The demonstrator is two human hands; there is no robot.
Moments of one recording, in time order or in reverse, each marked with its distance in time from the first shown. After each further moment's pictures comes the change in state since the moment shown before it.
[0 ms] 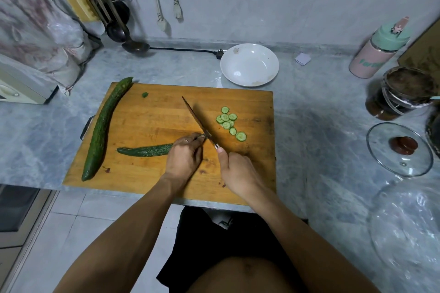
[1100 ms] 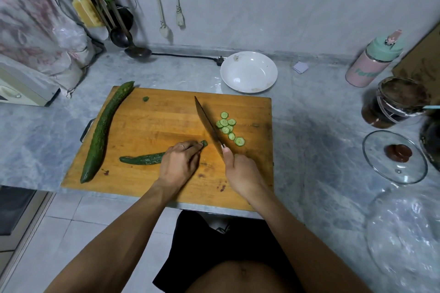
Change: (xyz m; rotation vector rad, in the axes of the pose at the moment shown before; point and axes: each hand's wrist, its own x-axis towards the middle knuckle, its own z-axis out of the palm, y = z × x) left_hand -0.013 -0.002 -0.011 0.054 0.041 0.034; right_hand 0.002 0.004 -0.009 0.017 0.034 0.047
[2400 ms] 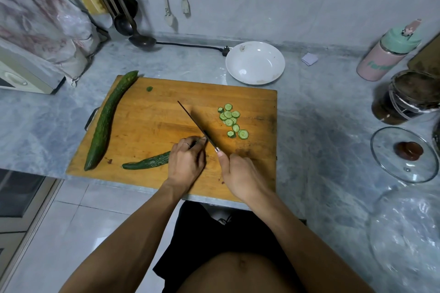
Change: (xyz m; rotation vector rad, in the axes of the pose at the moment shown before) left_hand -0.016 0.015 0.020 0.070 0.043 -0.111; right_hand -0.018 -0.002 0.003 -0.108 -0.079 -0.050
